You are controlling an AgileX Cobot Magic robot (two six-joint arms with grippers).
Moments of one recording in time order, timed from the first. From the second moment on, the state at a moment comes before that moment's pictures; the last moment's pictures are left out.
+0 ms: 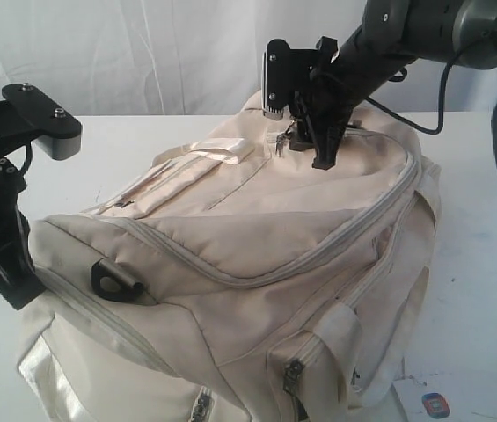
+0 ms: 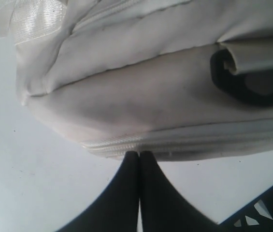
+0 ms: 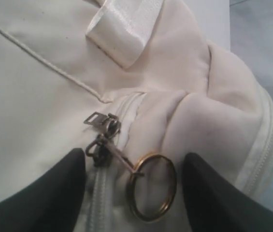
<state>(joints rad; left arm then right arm) -0.62 1.26 -1.10 0.05 1.24 0.18 0.48 2.01 -1.68 0.22 0.67 -1.38</state>
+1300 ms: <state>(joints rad) -0.62 1.26 -1.10 0.04 1.24 0.18 0.48 1.97 -1.68 0.23 0.67 -1.15</state>
